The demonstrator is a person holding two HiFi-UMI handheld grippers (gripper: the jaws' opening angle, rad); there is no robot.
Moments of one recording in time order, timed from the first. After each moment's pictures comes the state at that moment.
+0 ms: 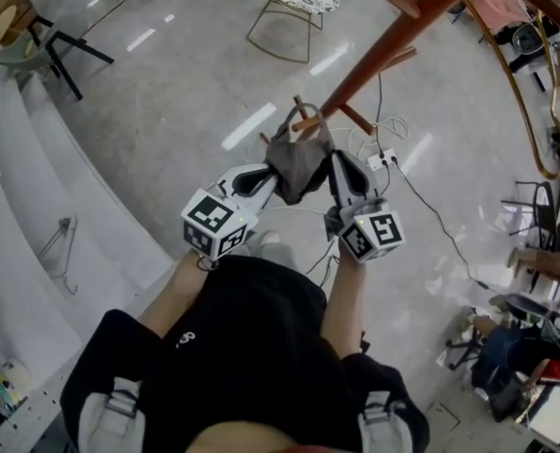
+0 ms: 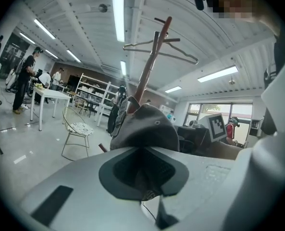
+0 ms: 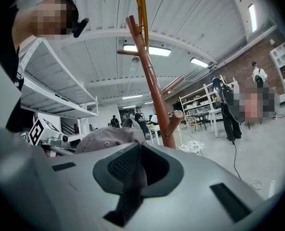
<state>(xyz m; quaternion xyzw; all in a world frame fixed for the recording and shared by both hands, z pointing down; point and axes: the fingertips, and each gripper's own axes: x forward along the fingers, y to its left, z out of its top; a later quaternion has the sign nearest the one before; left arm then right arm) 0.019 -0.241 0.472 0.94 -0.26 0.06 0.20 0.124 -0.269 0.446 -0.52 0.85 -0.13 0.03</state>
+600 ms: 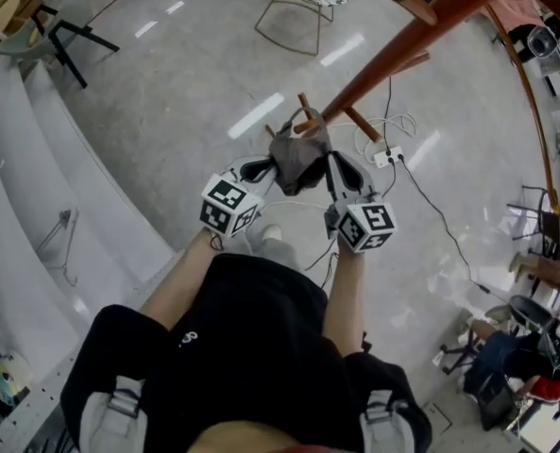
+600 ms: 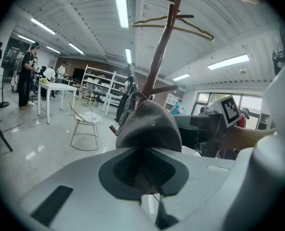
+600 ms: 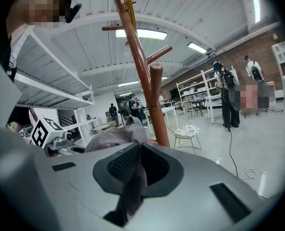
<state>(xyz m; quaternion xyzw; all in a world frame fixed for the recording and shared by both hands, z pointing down) 0.032 -0.277 0.559 0.92 -0.29 0.14 0.22 0.138 -0.293 0.520 -0.52 0.83 -0.18 -0.05</state>
